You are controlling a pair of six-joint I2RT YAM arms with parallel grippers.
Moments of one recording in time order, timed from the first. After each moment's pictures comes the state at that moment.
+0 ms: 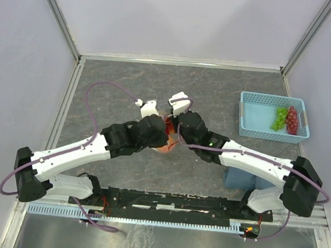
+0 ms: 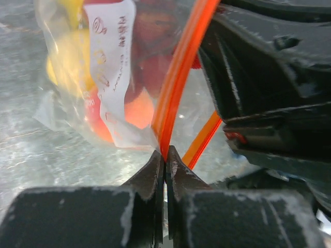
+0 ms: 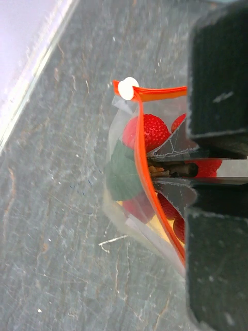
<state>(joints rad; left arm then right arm) -1.05 1.19 1.05 -0.63 -0.43 -0.99 1.01 1.40 0.97 0.12 0.55 0.04</state>
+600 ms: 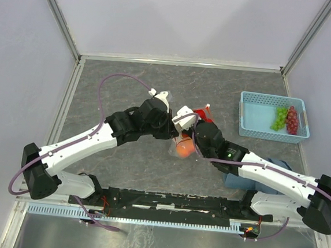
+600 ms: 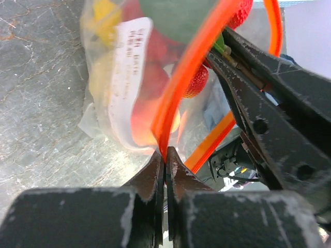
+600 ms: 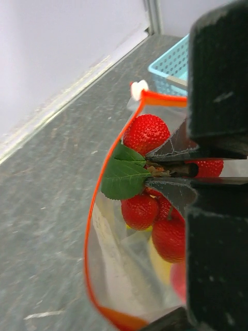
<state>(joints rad) -0.94 1.28 1.20 -0.58 -0.07 -0.81 1.01 1.14 0.85 -0.01 0.59 -0.38</state>
